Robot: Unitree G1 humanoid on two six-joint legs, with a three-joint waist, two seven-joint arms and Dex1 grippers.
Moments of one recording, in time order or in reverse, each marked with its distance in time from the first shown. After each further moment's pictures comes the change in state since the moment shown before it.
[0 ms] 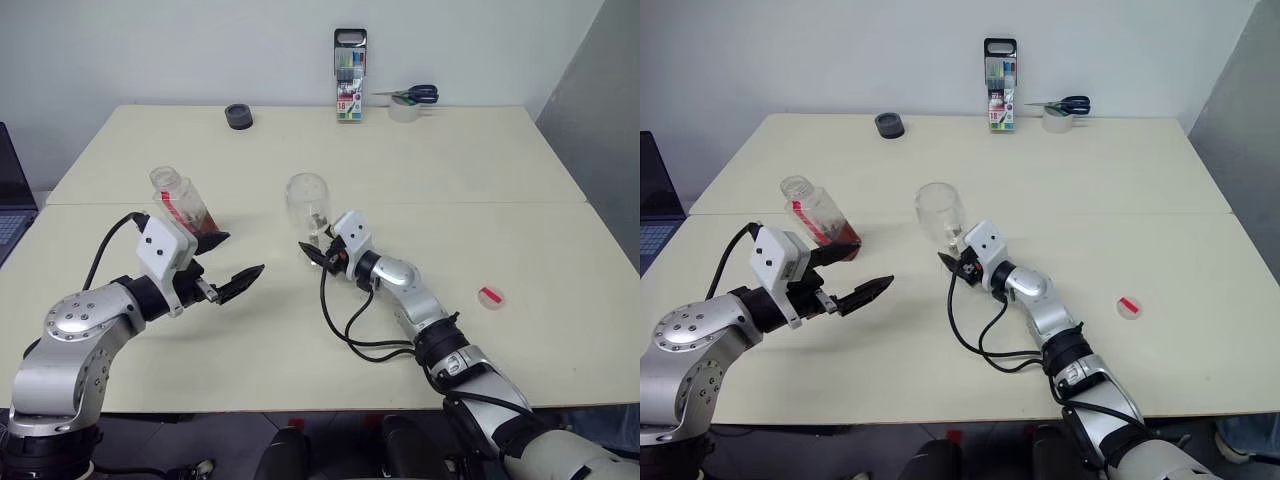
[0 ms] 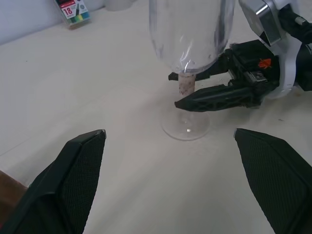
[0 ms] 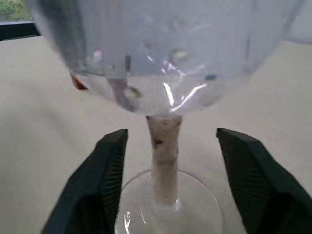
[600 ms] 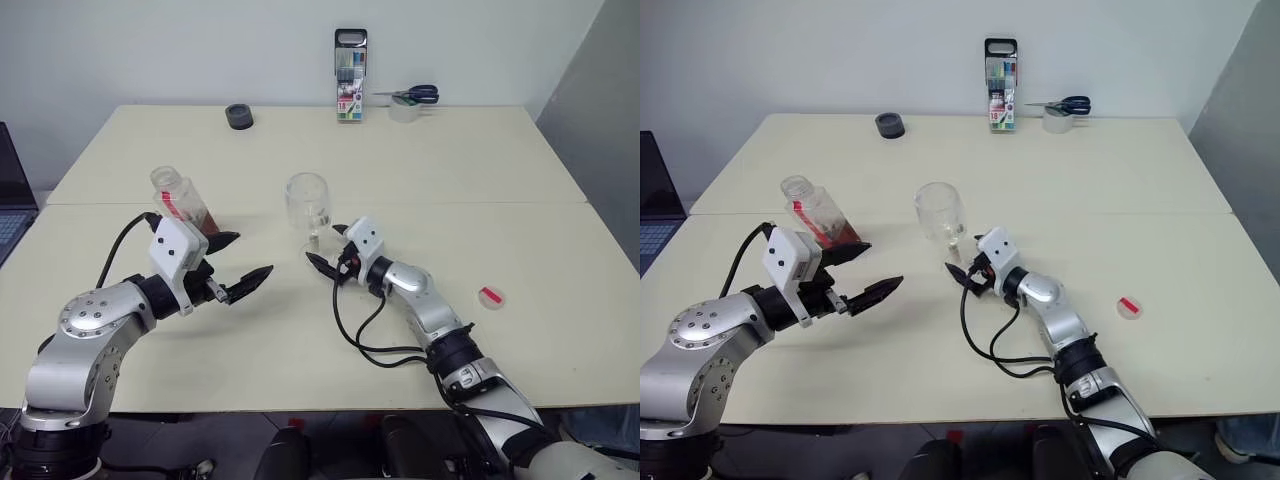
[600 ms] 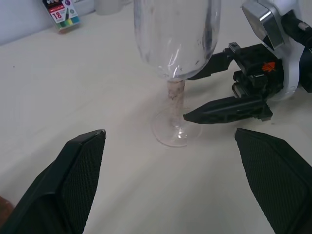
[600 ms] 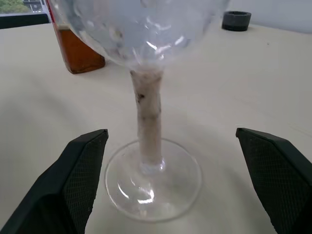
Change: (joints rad) left arm -0.019 -0.021 -0.046 0.000 -0.001 -0.011 0.026; right arm 0.118 -0.091 -0.001 -0.185 -0.010 0.094 0.025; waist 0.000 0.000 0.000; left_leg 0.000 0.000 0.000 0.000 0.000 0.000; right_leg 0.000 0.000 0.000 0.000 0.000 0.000
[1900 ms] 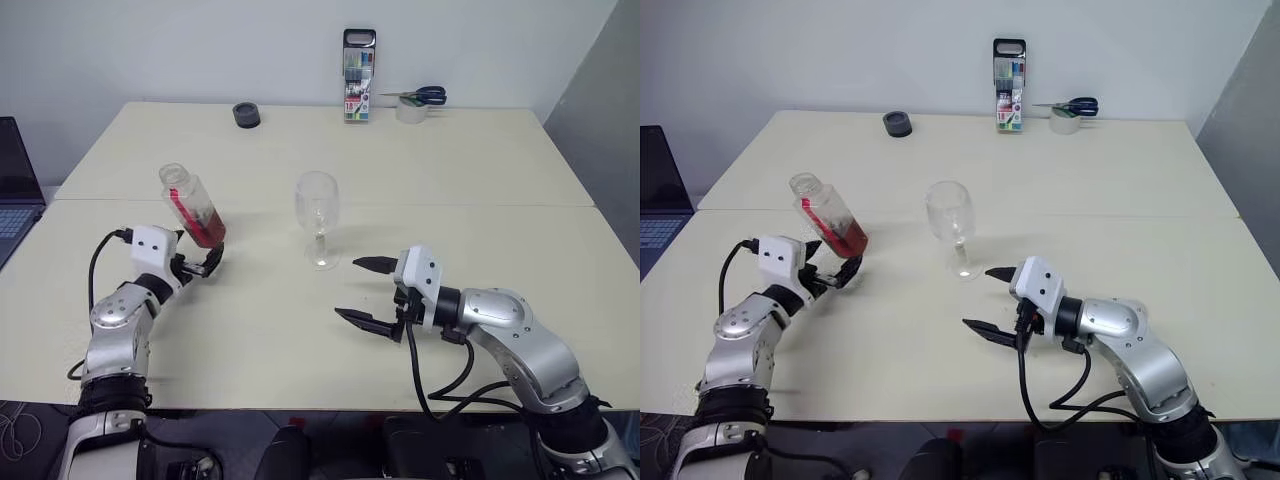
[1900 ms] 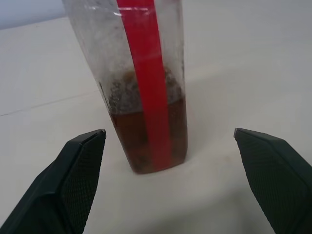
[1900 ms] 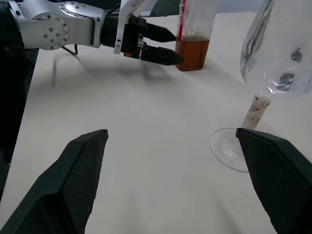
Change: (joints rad) left arm -0.263 -0.147 0.027 0.842 0.245 -0.517 0.192; right arm 0.322 -0.396 0.017 -1.002 0.249 0.560 0.217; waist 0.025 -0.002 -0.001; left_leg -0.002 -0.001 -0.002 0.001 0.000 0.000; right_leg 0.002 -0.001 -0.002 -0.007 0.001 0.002
